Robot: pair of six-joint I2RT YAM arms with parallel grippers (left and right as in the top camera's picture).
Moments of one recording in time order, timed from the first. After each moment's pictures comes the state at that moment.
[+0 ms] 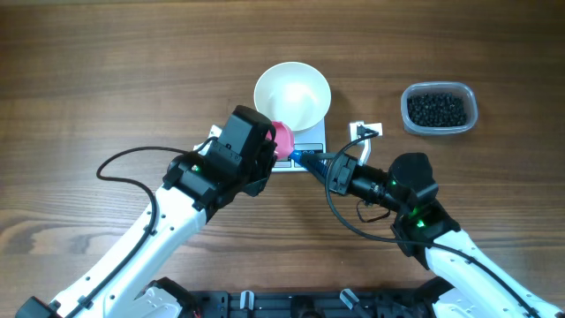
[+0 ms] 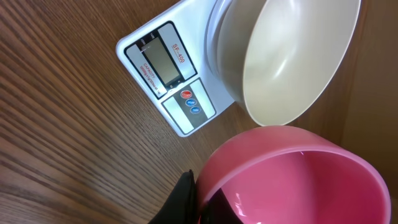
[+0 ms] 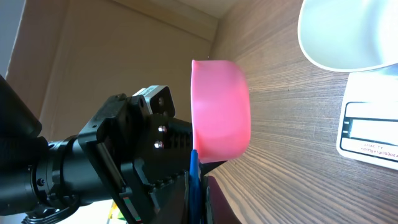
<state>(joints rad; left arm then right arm) -0.60 1.30 1.03 -0.71 0.02 -1.68 0.47 1.11 0.40 0.56 -0.64 1.10</state>
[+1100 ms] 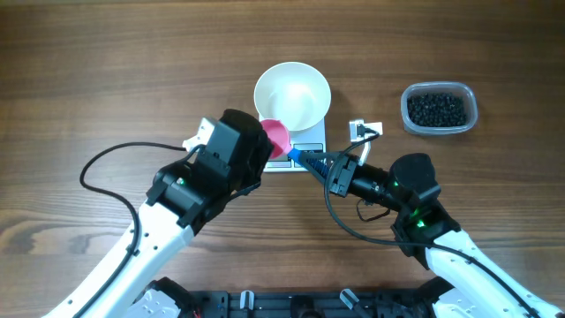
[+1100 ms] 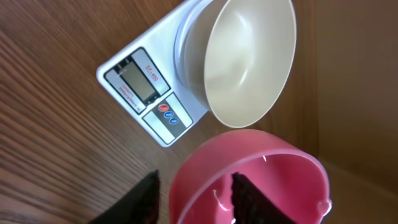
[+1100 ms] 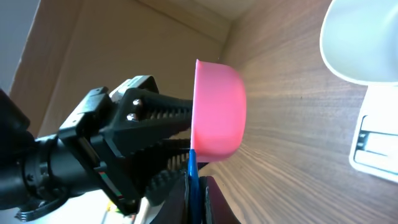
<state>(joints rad) -0.60 1.21 1.03 -0.70 -0.05 -1.60 0.47 1.11 0.40 0.60 -0.67 1.08</state>
